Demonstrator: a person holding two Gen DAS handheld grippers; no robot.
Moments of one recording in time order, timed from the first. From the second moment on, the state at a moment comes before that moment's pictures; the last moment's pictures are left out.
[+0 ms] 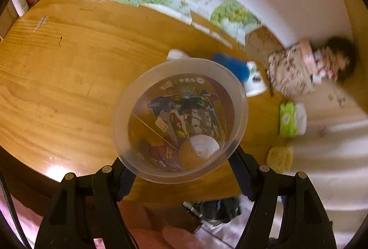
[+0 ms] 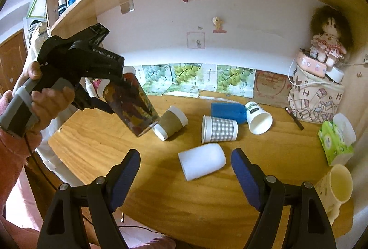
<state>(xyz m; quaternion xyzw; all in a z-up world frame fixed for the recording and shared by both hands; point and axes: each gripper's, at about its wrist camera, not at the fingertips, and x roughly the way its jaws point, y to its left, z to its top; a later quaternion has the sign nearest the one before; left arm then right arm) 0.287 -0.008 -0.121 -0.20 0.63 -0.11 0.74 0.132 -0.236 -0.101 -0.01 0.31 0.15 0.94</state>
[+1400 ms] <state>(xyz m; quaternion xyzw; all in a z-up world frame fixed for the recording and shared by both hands) 0.310 -0.056 -0.239 0.06 0.79 -0.27 0.54 0.163 -0.168 -0.168 0.10 0.43 0.03 0.90</state>
